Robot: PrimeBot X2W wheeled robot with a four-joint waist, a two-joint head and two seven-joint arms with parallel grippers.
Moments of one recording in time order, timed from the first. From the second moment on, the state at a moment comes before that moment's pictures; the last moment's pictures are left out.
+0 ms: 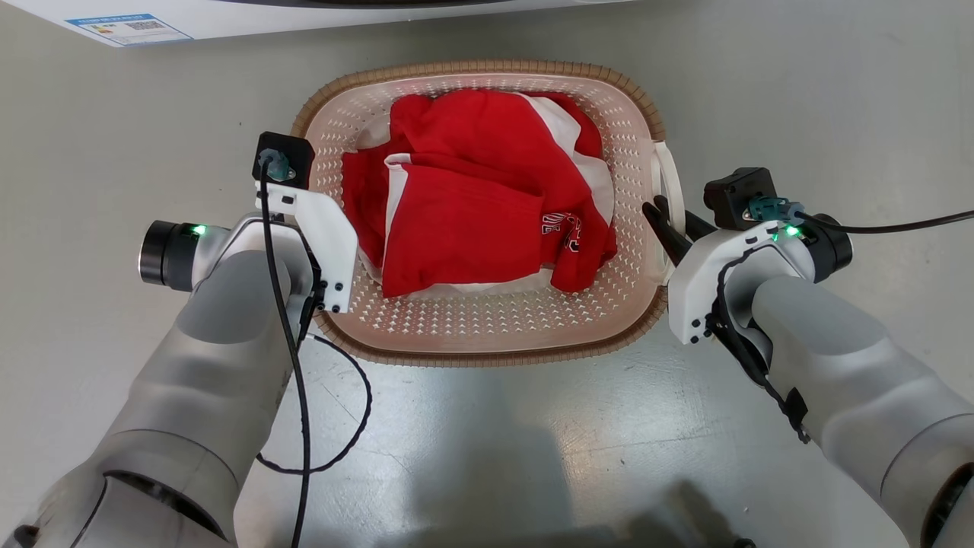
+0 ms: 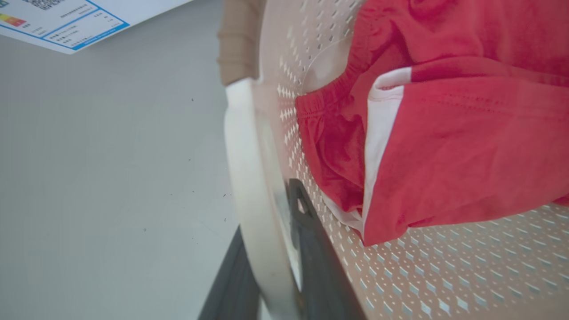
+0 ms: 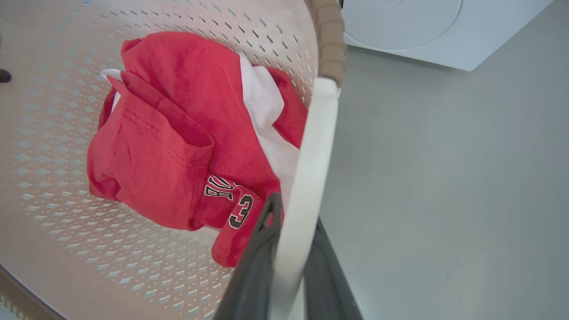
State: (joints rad) left arm -1.06 0.09 -0.75 1.28 -0.59 0.11 0.08; right arm -1.03 -0.19 1.27 1.14 1.05 0.12 -0.23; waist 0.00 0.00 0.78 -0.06
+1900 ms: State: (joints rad) left arm -0.96 0.10 -0.71 1.30 -0.70 0.17 -0.05; right arm -1.00 -0.21 0.86 1.09 0.74 0.13 -0.25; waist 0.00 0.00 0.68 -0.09
